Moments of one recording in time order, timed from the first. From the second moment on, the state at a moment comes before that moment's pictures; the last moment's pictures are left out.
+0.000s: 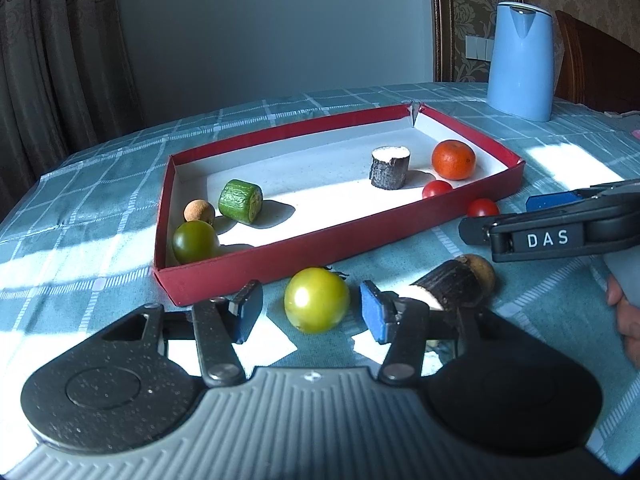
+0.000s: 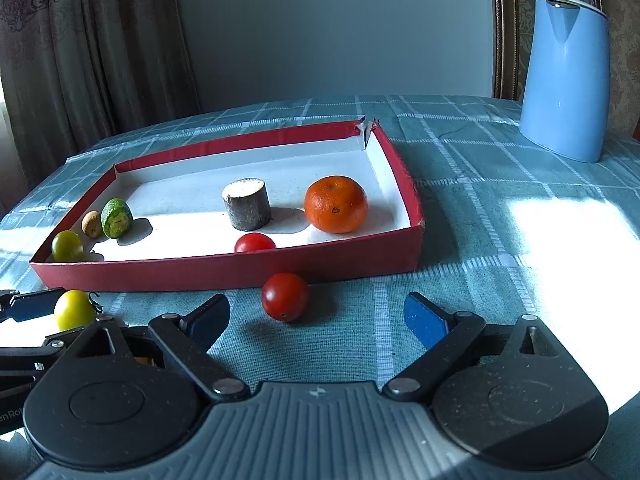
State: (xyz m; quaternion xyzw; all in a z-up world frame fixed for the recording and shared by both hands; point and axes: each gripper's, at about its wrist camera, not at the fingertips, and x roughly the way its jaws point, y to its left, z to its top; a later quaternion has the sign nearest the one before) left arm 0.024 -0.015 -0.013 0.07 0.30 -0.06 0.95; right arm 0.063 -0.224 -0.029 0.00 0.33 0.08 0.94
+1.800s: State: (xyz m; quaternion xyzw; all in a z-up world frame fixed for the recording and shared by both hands) left arm 0.003 0.023 0.015 -0.01 0.20 0.02 0.98; right arm 0.033 -0.216 -0.012 -0.02 0.24 0.11 0.96
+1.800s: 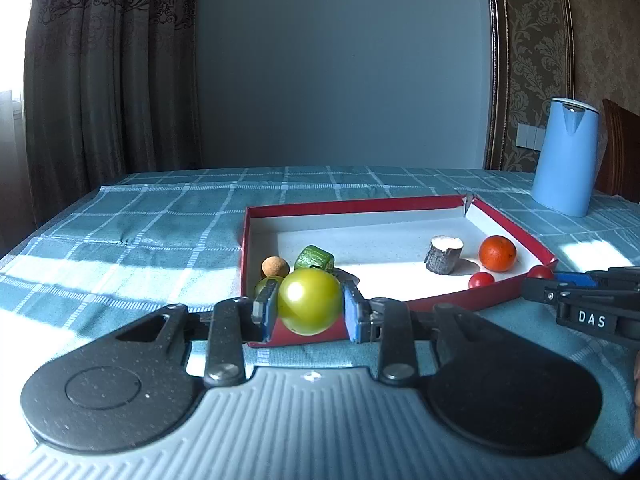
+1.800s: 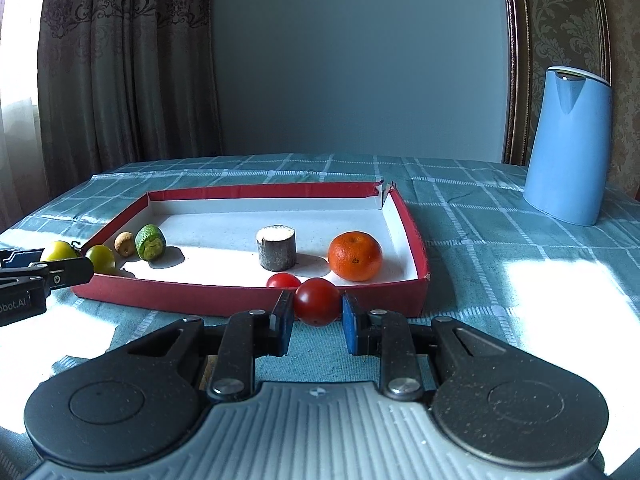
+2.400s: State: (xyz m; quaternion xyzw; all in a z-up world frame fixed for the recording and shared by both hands) left arm 0.058 -0.004 0.008 0.03 0.24 0.01 0.97; right arm 0.083 -0.164 0.001 -0.05 0.26 0.17 0.95
